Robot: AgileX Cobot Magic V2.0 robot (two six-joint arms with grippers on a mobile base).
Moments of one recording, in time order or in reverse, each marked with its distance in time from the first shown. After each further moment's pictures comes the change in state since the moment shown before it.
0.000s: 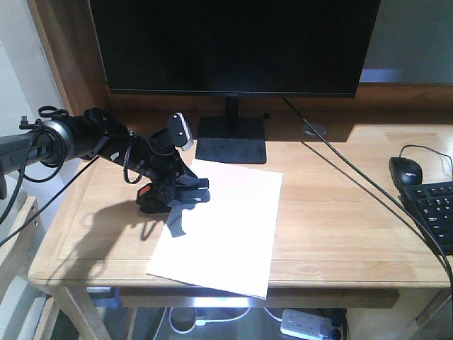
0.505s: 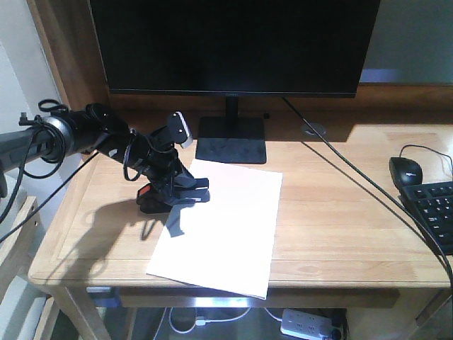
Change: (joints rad) left arm 0.000 -0.009 -0.065 0.146 0.068 -0.172; right arm 0.000 0.000 0.000 0.000 0.000 0.000
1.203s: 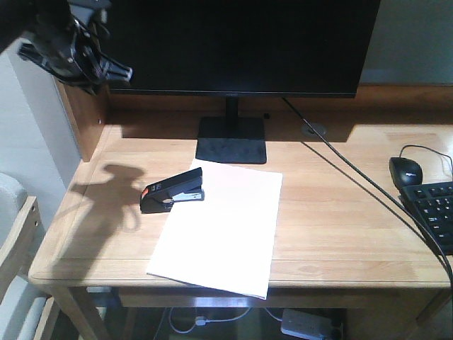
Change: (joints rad) left arm 0.000 -0.264 -0.402 0.925 0.363 -1.543; right arm 0.000 0.000 0.000 0.000 0.000 0.000
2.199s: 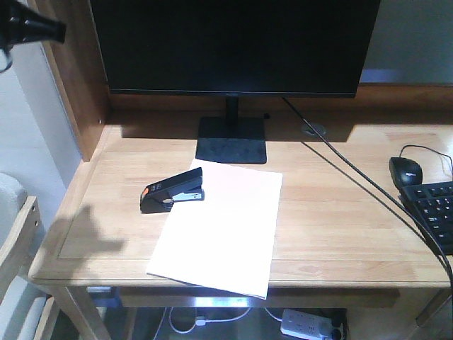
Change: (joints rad) left arm 0.000 -0.603 0.584 0.065 -0.398 -0.038; right arm 0.000 0.000 0.000 0.000 0.000 0.000
